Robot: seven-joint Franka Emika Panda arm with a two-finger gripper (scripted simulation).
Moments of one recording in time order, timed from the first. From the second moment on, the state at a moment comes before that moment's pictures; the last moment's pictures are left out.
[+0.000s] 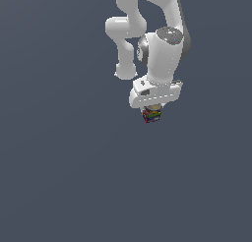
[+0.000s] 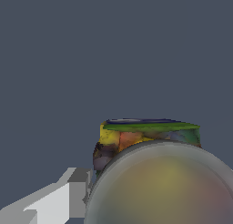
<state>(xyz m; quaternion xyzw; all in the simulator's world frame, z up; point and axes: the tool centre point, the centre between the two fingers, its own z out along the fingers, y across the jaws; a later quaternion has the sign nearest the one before) -0.069 0.113 0.195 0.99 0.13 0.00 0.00</state>
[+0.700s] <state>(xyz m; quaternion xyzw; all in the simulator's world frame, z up) -0.068 0.150 0.341 0.99 0.13 0.00 0.00</state>
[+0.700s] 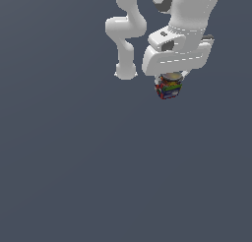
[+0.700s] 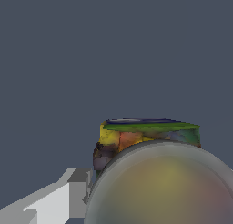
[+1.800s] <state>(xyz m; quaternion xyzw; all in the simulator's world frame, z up) -0.061 0.187 0.489 0.99 0.13 0.00 0.00</state>
